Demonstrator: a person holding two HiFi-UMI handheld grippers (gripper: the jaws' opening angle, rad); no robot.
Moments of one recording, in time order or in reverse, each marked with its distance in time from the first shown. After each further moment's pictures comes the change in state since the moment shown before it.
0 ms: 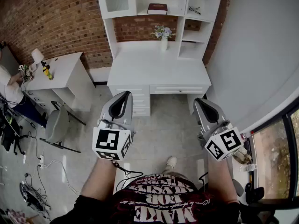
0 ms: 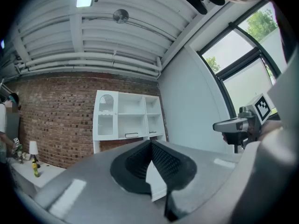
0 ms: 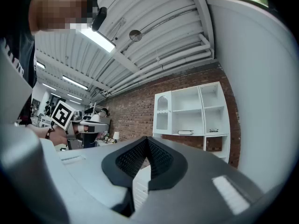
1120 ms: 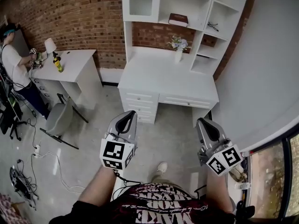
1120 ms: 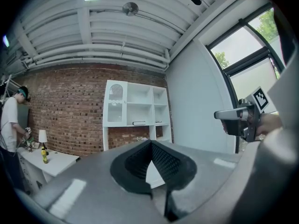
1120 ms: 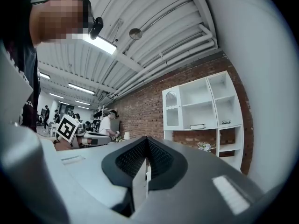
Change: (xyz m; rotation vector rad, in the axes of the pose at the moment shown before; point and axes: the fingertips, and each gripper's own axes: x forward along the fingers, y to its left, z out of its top) left arm -0.036 0.030 -0.060 -0.062 0.112 0.049; right arm 0.014 0.035 -0.014 0.081 0.026 0.109
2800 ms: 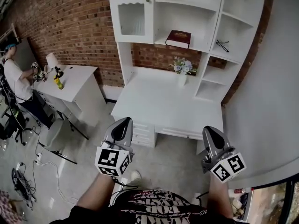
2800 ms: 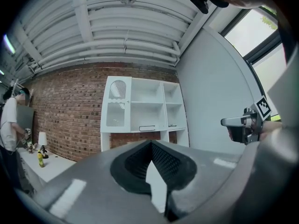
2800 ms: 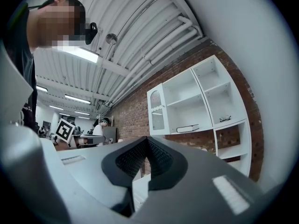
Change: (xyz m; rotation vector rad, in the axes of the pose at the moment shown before) left arm 0.231 0.029 0.032 -0.012 -0.042 0.151; right arm 0.117 -0.252 -0.003 0.098 -0.065 0.053
